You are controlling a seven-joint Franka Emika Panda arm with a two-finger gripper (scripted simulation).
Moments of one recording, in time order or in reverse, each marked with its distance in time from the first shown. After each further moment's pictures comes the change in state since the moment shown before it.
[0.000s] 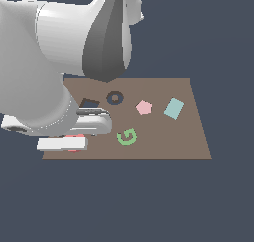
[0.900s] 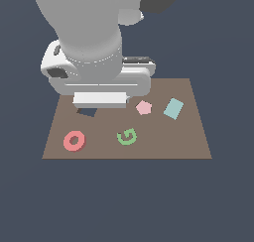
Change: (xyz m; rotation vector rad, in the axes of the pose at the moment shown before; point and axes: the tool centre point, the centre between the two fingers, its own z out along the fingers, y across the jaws) arm -0.069 -0.090 -0.064 0.007 -0.028 0.039
